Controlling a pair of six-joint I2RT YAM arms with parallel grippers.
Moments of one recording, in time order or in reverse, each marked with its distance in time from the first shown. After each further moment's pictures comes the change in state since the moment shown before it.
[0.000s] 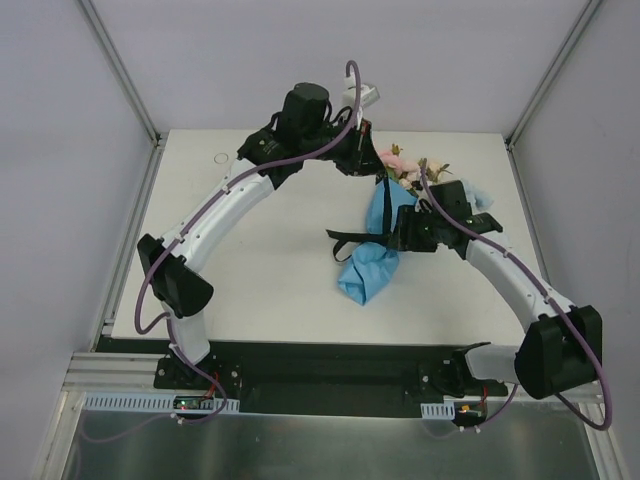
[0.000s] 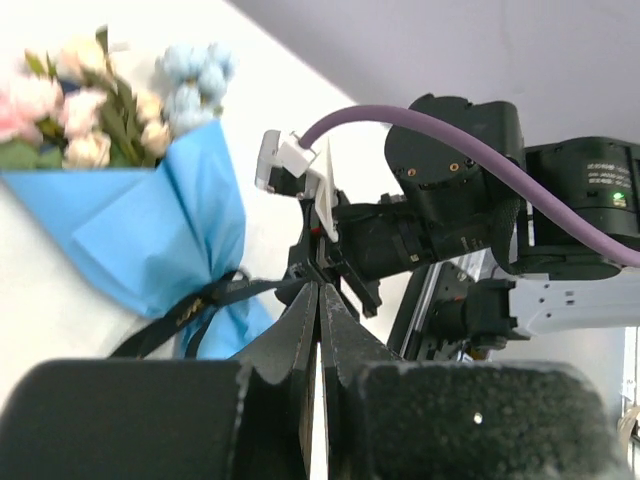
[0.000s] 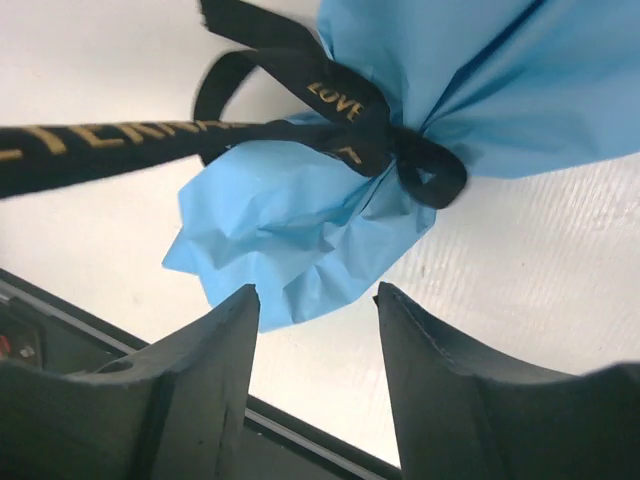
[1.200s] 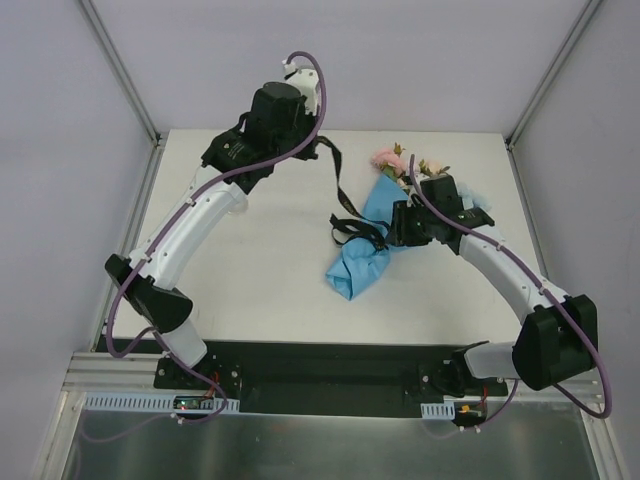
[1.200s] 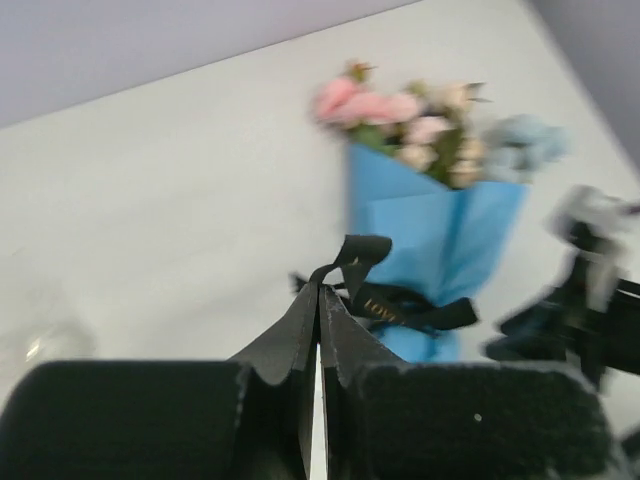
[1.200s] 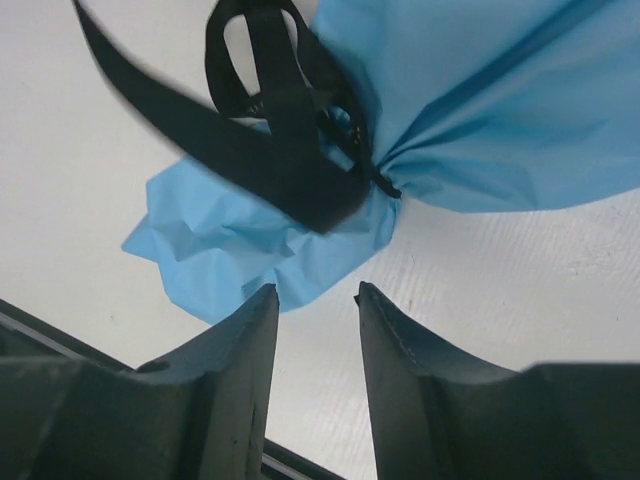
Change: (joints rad) left arm 0.016 -0.148 0.026 -0.156 -0.642 0.100; right arm 0.048 0.024 0.082 0.034 0.053 -0.055
